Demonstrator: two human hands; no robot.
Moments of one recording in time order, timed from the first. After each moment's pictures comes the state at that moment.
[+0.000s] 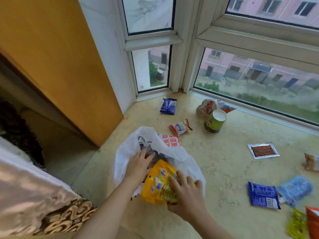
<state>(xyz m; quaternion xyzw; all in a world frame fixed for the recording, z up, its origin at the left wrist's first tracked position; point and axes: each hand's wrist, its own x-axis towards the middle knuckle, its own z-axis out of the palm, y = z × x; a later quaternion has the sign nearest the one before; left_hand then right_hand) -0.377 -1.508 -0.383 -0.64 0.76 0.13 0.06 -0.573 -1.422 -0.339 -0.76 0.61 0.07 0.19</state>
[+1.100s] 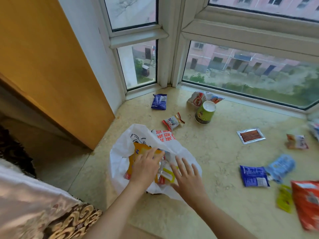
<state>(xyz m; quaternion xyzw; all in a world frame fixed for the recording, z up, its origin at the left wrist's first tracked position) -0.403 -1.486 -0.343 -0.54 0.84 0.07 -0.02 -0.579 -1.429 -0.369 -0.80 0.60 0.02 0.04</state>
